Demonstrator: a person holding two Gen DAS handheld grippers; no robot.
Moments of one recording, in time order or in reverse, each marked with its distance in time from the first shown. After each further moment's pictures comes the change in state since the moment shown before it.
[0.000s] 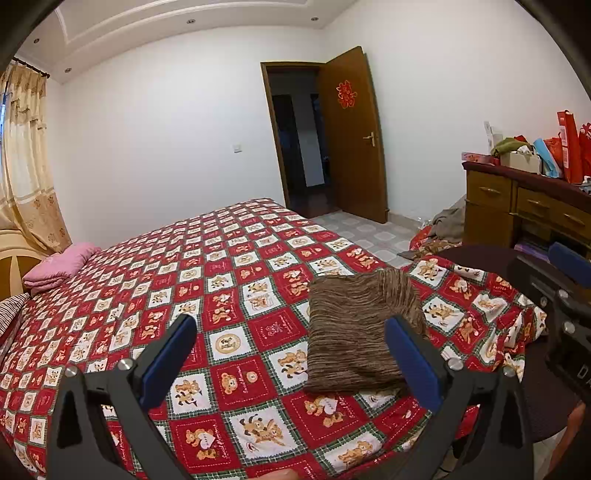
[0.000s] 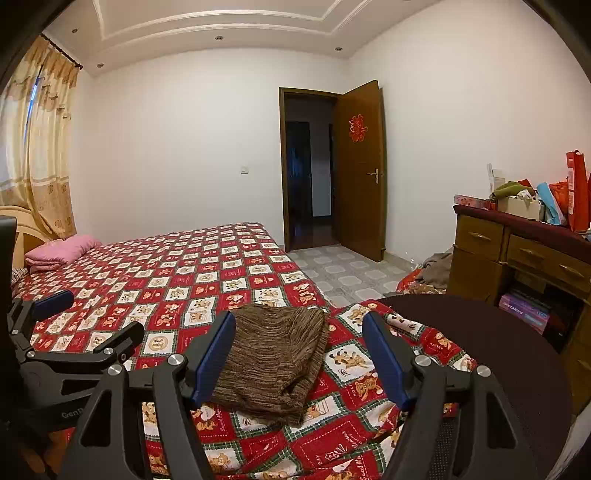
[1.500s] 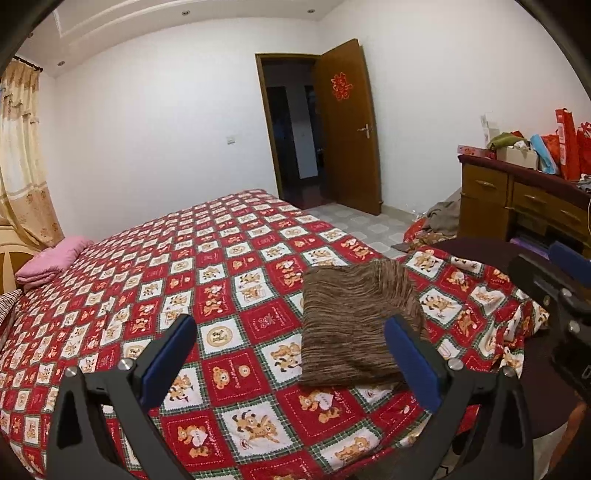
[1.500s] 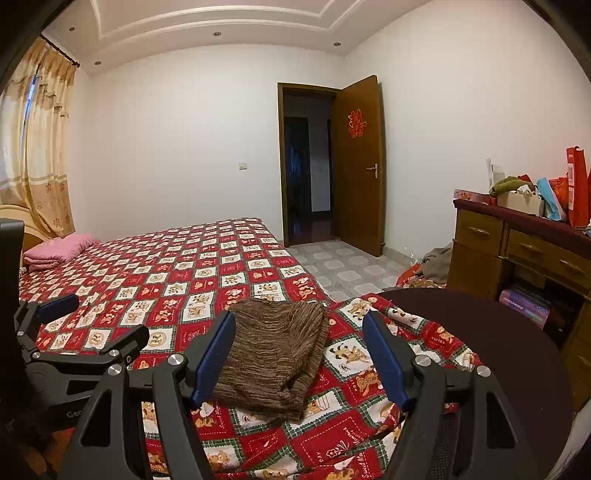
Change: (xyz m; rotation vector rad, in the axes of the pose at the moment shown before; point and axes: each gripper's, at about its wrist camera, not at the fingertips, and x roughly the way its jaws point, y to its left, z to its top) left arm 0.008 0.009 -0.005 0.008 0.029 -0.046; right arm 0.002 0.002 -0.005 0.008 0.019 -0.006
